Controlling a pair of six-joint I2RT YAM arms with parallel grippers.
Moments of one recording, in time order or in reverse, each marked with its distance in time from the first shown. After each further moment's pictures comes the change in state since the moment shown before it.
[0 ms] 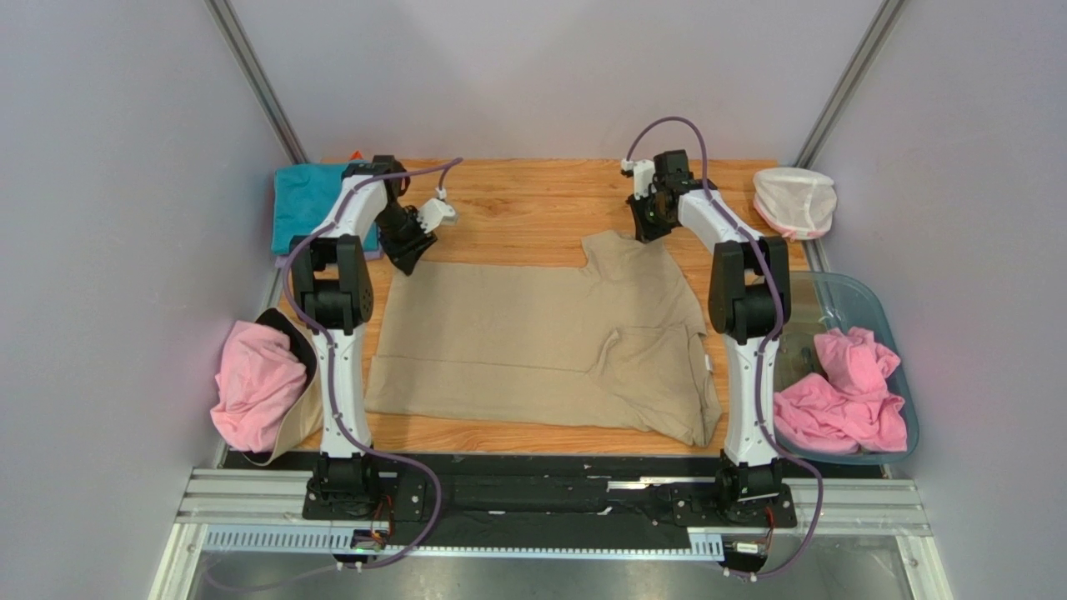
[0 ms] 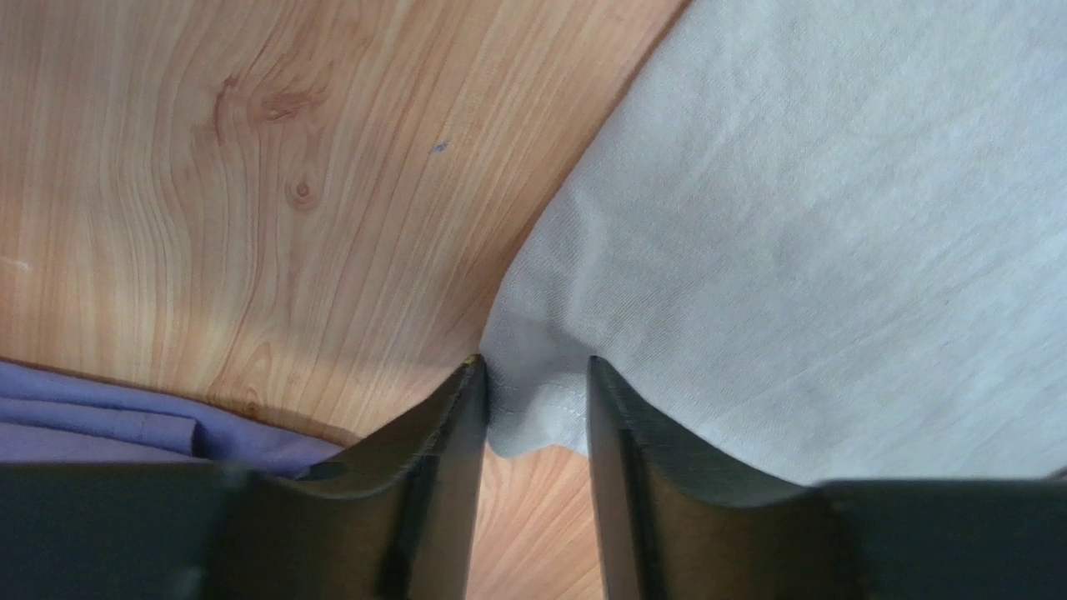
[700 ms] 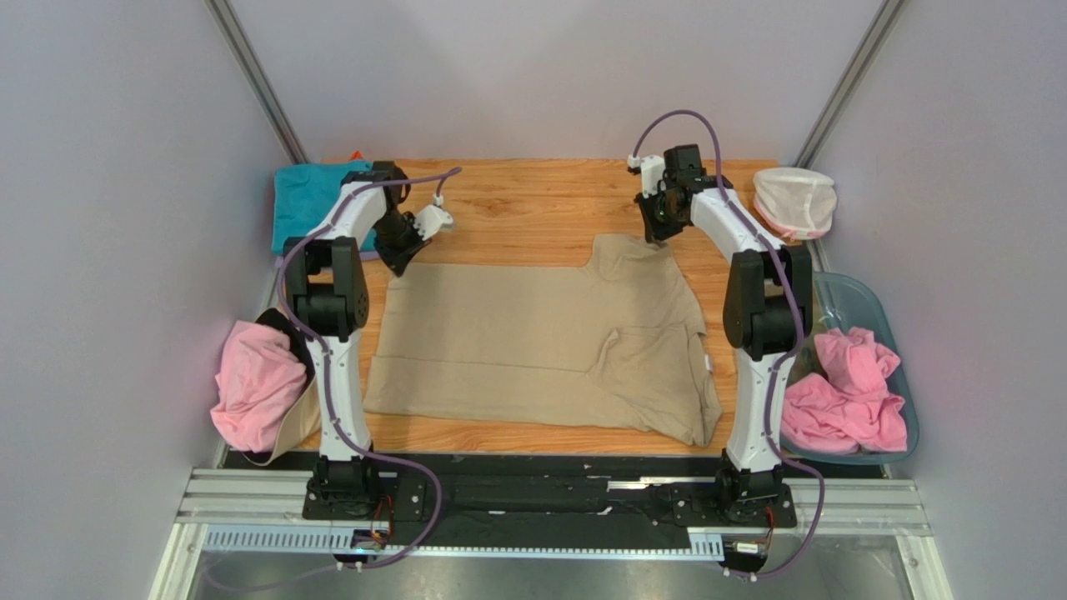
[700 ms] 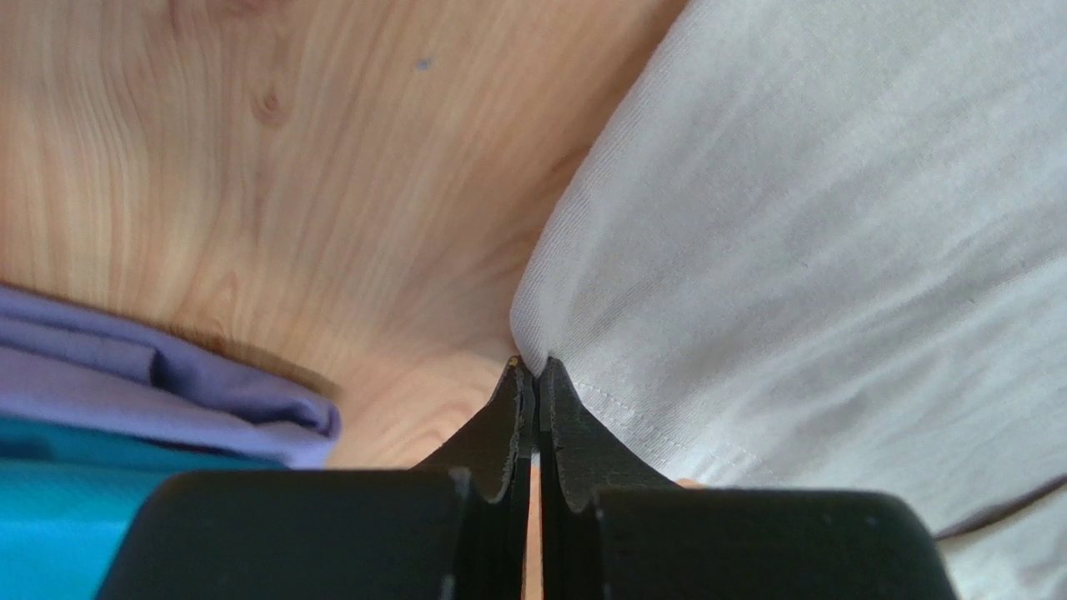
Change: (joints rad) left arm -0.006 -0.068 -0.119 0.069 -0.080 -0.046; right arm 0.003 -0.154 -0.125 -0.041 0.018 -0.036
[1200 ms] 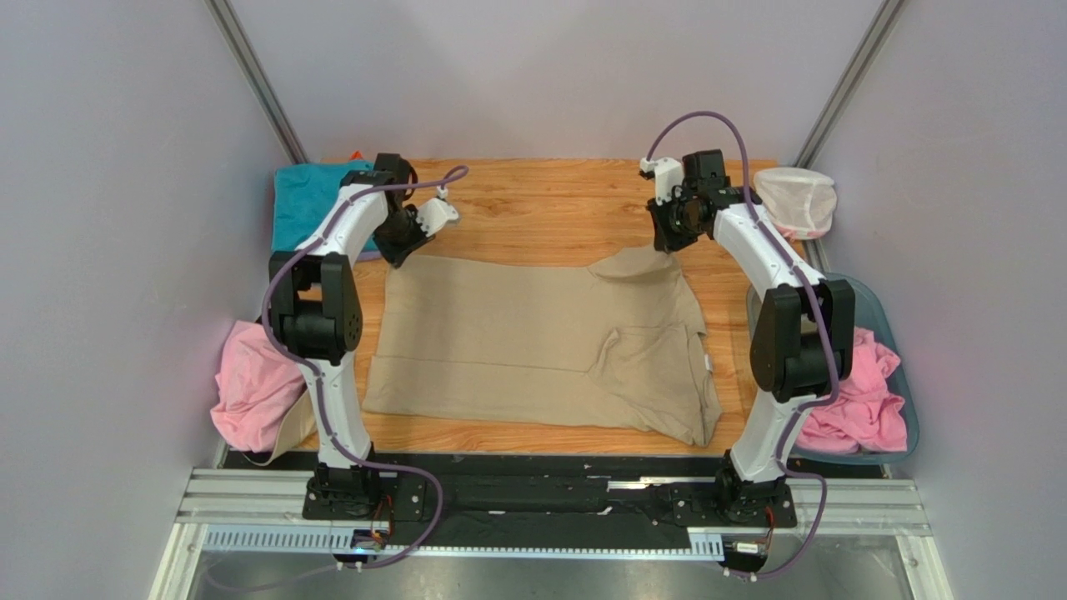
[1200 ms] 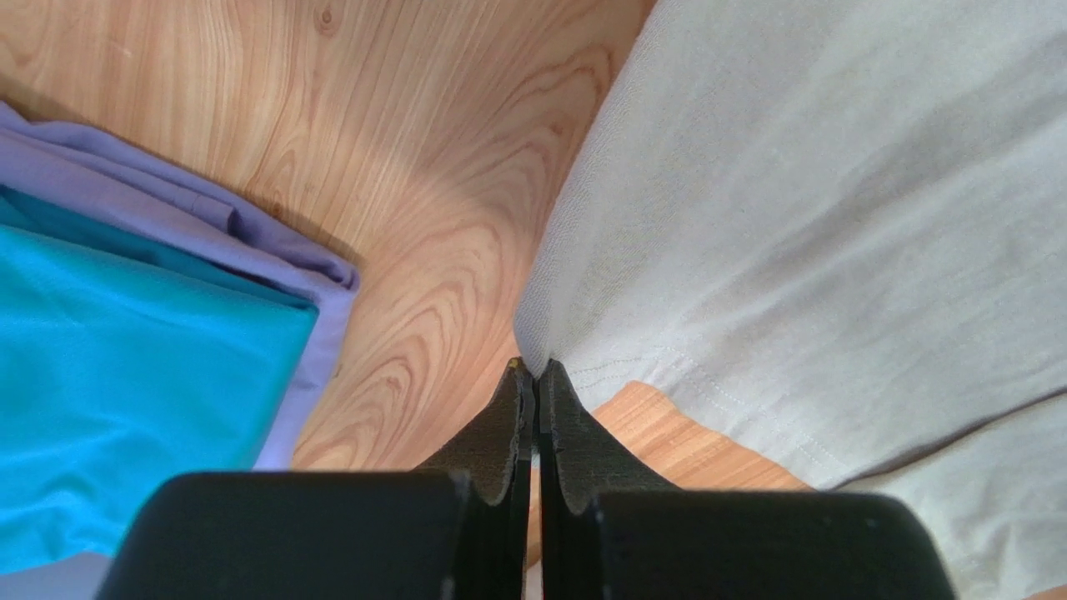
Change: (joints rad) left arm -0.065 -0.245 -0.204 0.092 -0.110 -0.066; right arm 0.000 -0.327 -0.232 -0.018 -0.046 -0.006
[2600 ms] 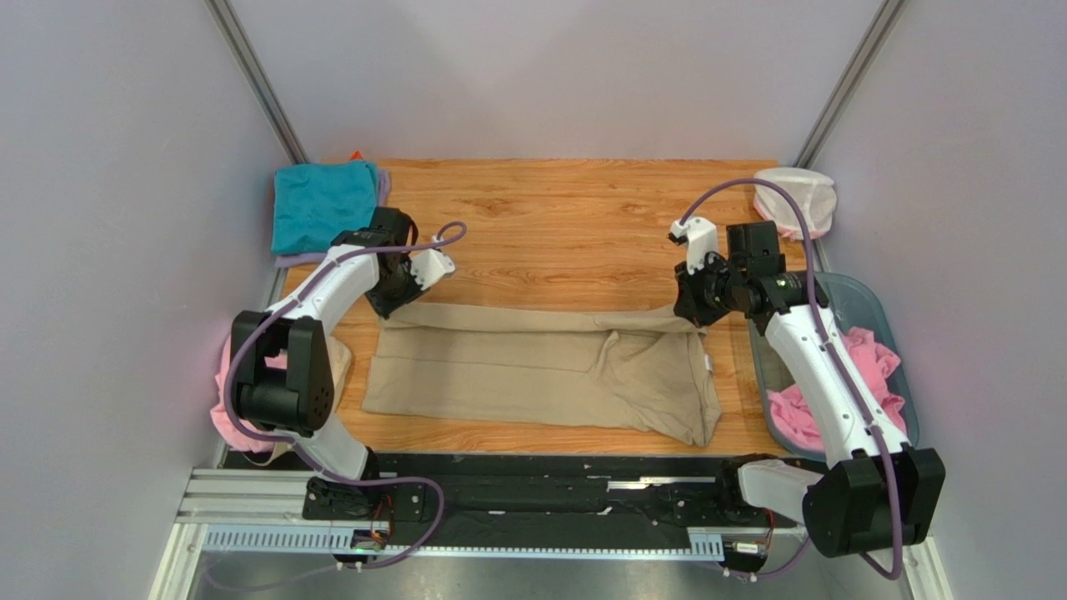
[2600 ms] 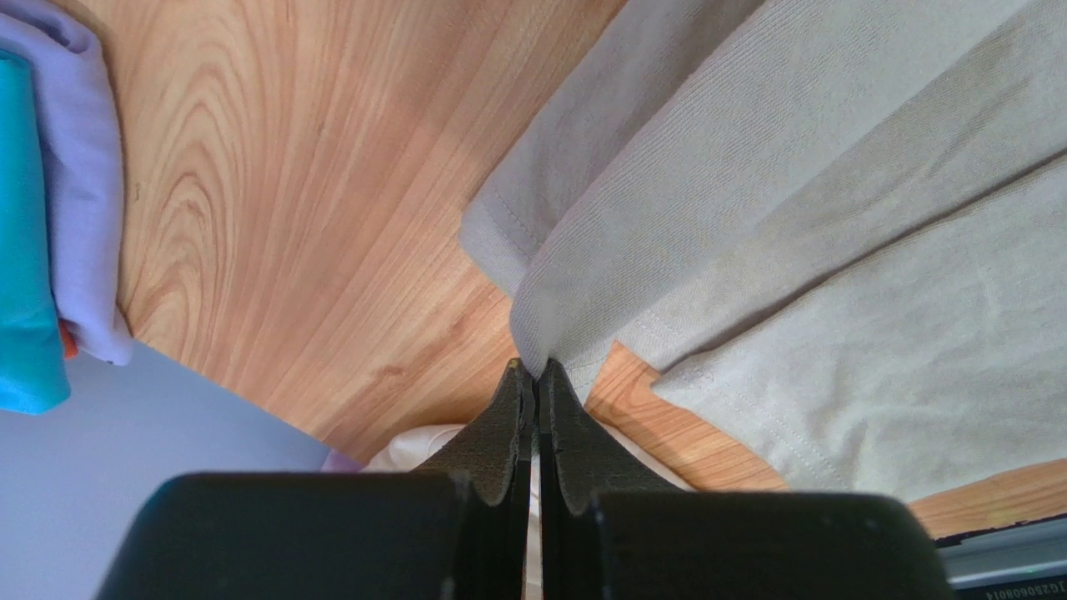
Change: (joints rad) left arm -0.063 -0.443 -0.583 0.171 -0.131 -0.083; right arm 0.002 -0.680 -0.510 -0.144 -0.116 -0.010
